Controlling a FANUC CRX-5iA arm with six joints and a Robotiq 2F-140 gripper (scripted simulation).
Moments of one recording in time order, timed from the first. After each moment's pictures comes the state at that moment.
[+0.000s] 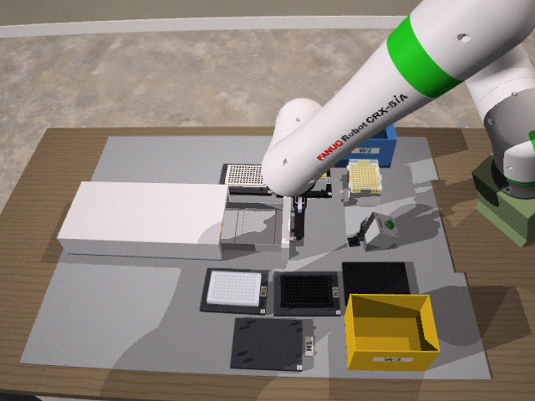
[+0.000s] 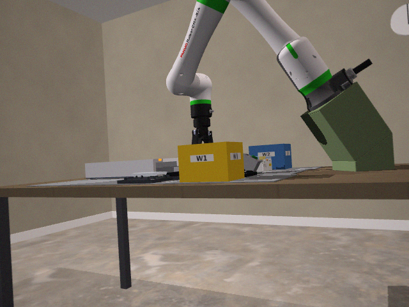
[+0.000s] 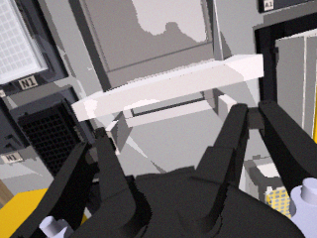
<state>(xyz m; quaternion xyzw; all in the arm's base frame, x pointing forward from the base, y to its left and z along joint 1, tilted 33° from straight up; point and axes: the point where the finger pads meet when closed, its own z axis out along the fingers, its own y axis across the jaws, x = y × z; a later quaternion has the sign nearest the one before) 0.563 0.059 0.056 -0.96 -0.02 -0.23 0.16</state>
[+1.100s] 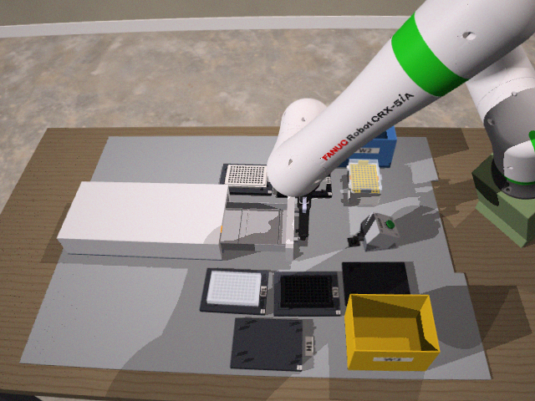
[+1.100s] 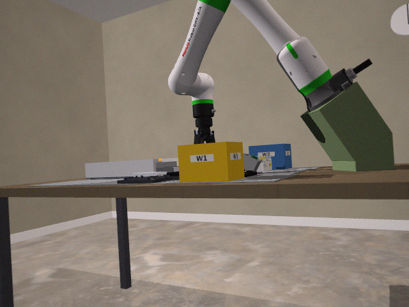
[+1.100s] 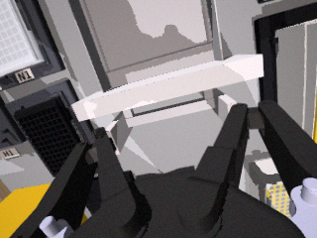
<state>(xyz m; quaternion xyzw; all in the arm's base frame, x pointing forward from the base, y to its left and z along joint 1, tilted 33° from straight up) 0.554 0.060 0.051 -0.96 -0.02 -0.23 0.16</state>
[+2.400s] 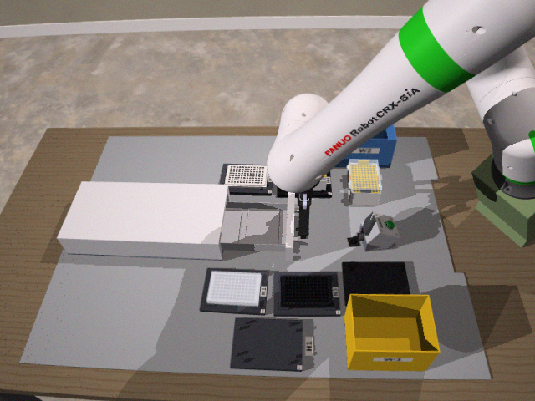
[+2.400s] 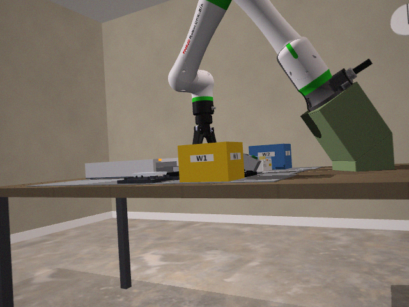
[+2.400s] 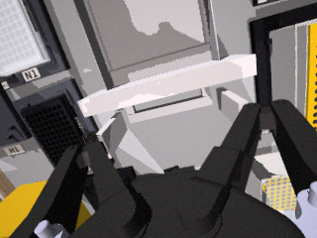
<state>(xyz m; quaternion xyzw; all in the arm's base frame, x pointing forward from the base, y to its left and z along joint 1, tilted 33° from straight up) 0.548 0.056 0.062 -0.96 -0.02 -0.23 0.16</state>
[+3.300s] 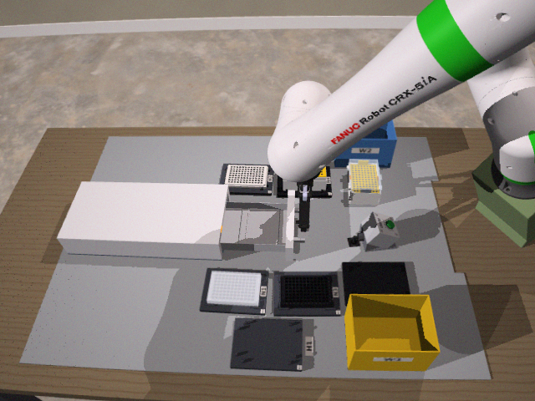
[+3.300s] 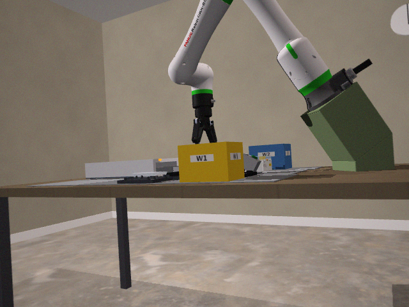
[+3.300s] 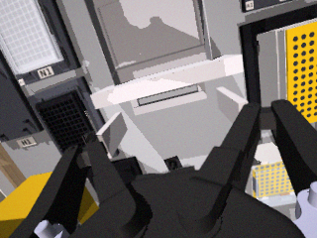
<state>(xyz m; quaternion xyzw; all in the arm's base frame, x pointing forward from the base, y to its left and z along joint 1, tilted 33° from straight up) 0.535 0.046 0.088 -0.96 -0.02 -0.23 0.16</state>
